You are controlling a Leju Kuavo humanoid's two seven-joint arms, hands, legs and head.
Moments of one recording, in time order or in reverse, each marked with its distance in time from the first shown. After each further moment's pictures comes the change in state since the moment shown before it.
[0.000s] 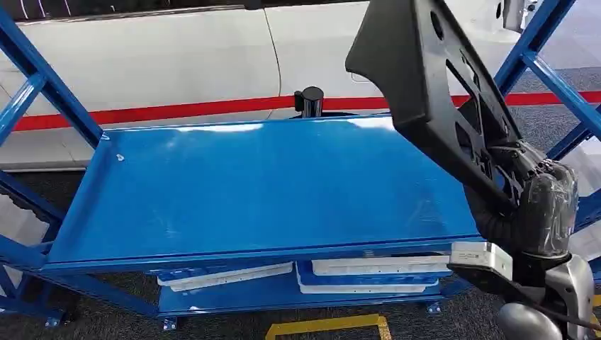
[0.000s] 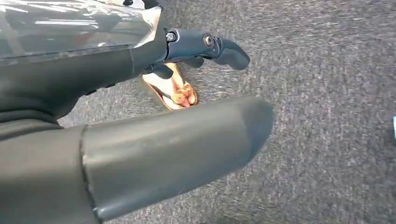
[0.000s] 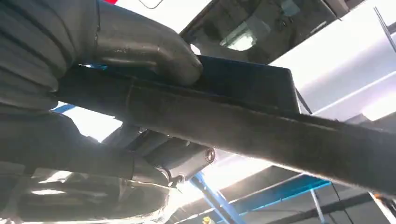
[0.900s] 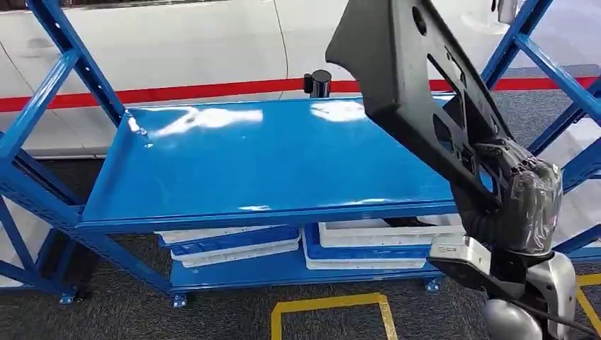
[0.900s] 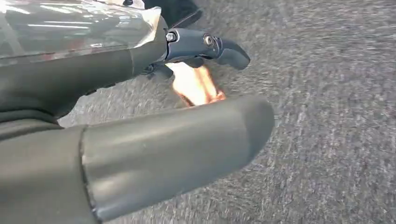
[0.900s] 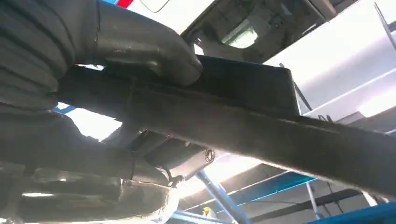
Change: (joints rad) left arm 0.006 -0.006 0.010 -0.002 0.042 0.049 0.061; right arm -0.065 0.129 0.021 0.023 0.073 0.072 -0.018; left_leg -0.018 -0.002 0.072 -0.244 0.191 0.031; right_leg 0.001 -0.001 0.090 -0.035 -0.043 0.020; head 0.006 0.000
